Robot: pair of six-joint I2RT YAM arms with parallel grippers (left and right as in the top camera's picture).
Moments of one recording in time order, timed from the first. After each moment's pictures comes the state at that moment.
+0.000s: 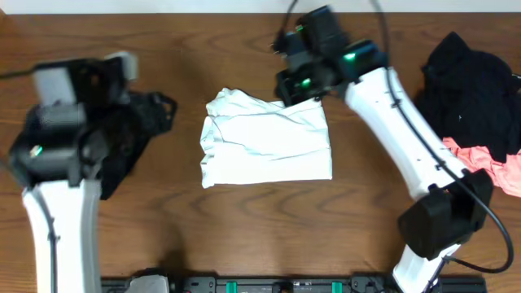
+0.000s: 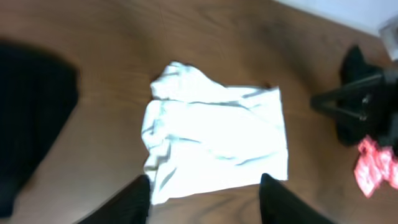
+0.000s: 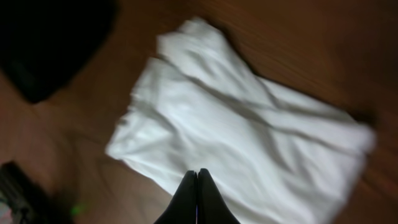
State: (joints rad) left arm 0.05 1.30 1.51 -1.13 0.40 -0.15; right arm 0.42 1.92 1.85 -1.04 -0.37 0.13
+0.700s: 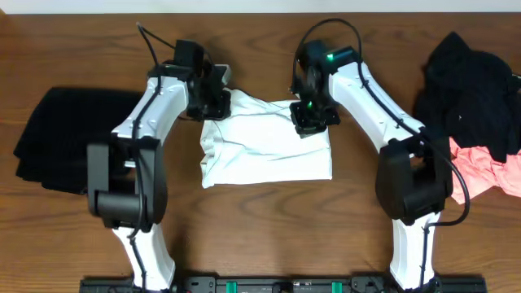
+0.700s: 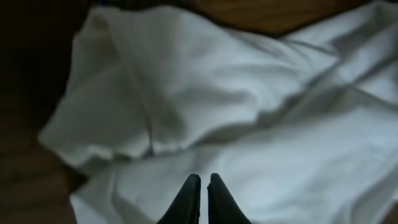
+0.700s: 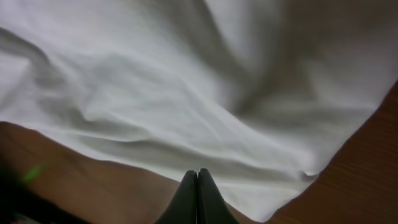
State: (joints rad) left arm -0.14 2.03 1.48 -0.76 0.41 0.05; right arm 0.41 2.16 1.79 -1.25 -0.27 0.16
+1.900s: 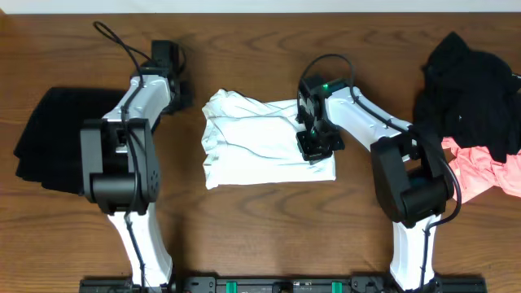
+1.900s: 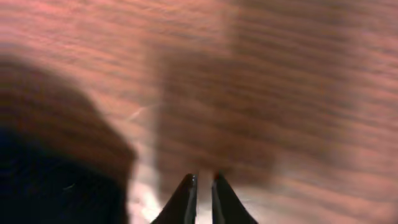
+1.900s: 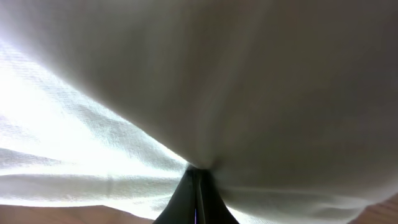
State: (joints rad) left arm -0.01 2.14 1.51 -0.60 -0.16 -0.19; right arm 0.42 2.14 1.50 -1.09 -0.18 0.16
